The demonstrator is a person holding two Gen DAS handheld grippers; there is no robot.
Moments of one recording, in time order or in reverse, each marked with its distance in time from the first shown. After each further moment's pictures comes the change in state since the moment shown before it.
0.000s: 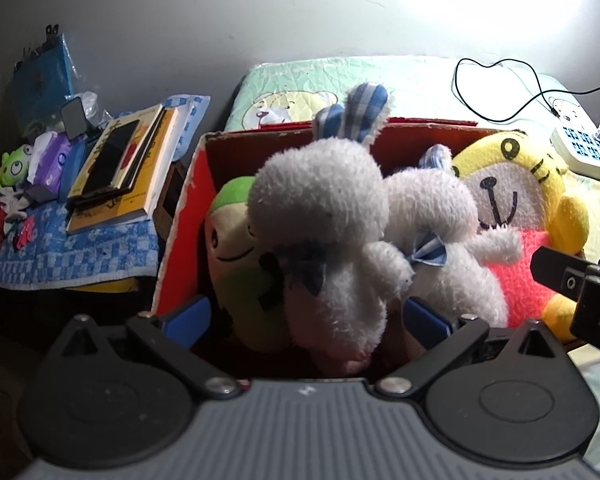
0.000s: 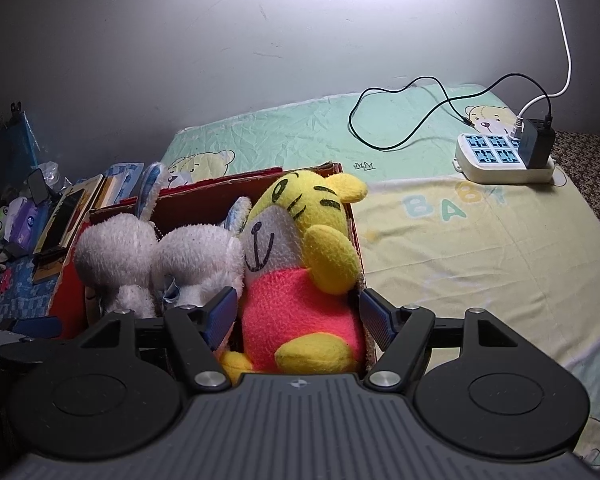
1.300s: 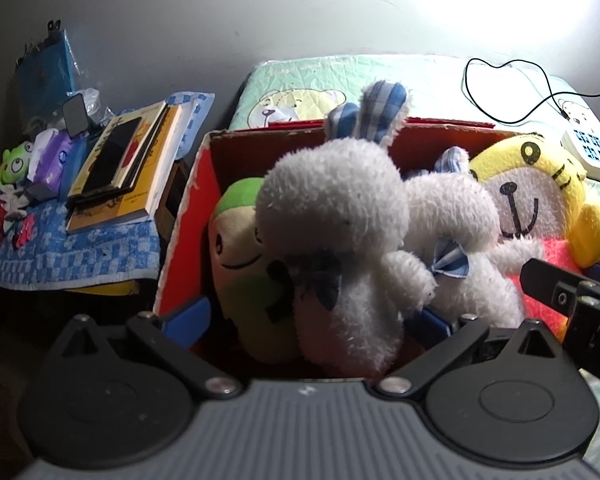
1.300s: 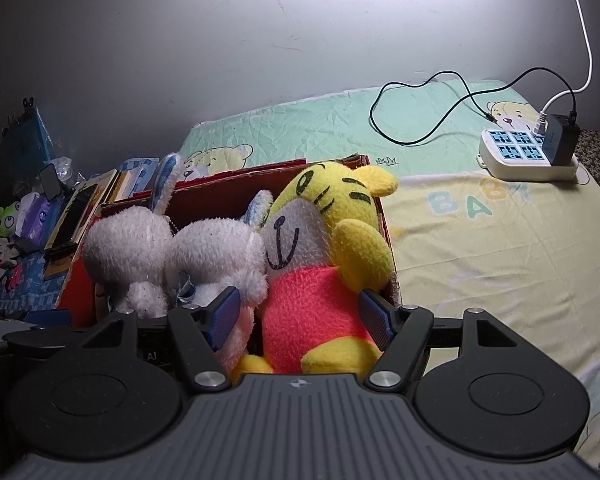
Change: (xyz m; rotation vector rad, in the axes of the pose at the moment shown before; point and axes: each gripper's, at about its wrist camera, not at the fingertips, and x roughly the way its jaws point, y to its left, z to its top) left arm 0.013 0.005 0.005 -0.001 0.001 0.009; right arm 0.014 0.006 -0.003 -0.001 0.007 0.051
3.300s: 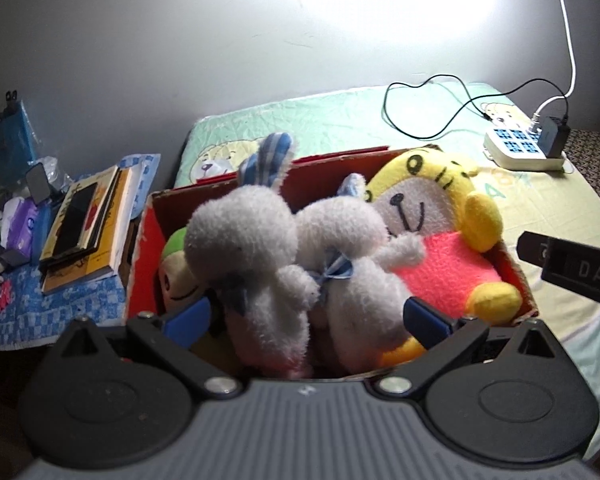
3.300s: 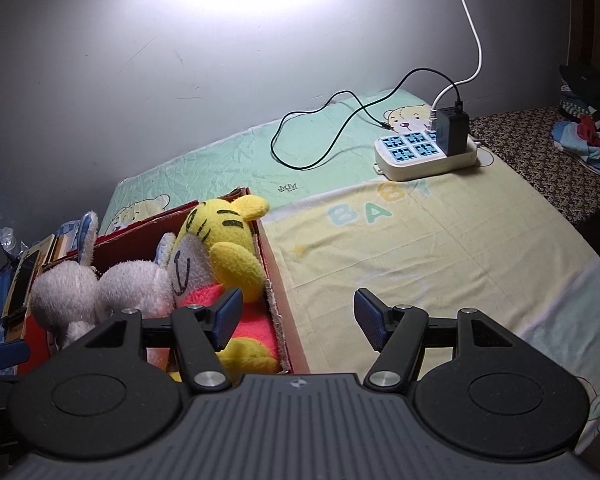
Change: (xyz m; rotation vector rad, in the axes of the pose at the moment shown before) left arm -0.050 -0.036 -0.015 0.154 -0.140 -0.132; right arm -0.037 -0.044 -0.015 0.185 -0.123 -0.198
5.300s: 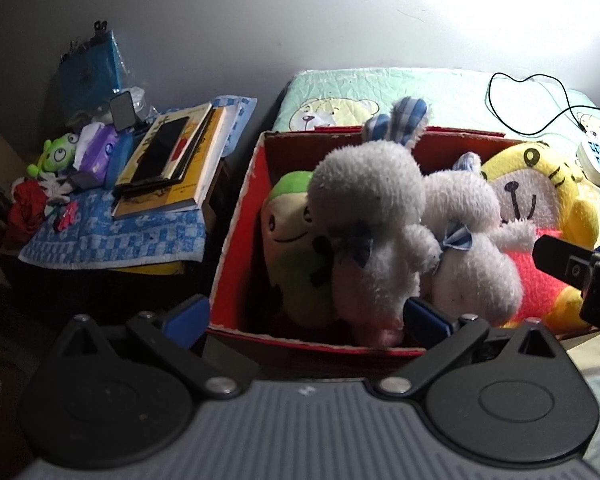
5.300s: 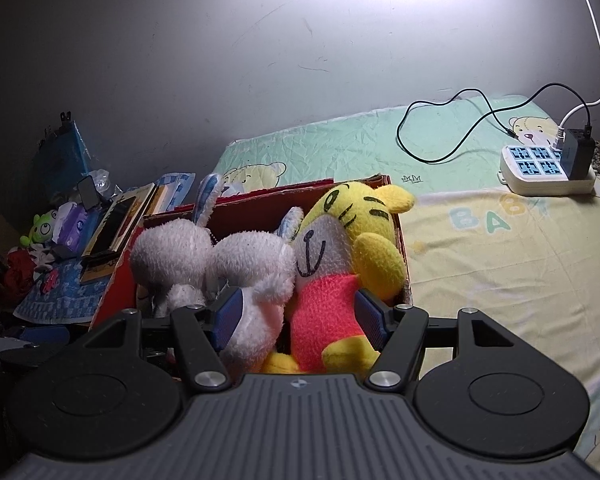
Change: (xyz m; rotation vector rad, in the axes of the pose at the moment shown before) left arm -0.003 0.043 -0.012 -0.194 0.131 0.234; right arm 0.004 0.042 0.004 -0.184 0.084 0.313
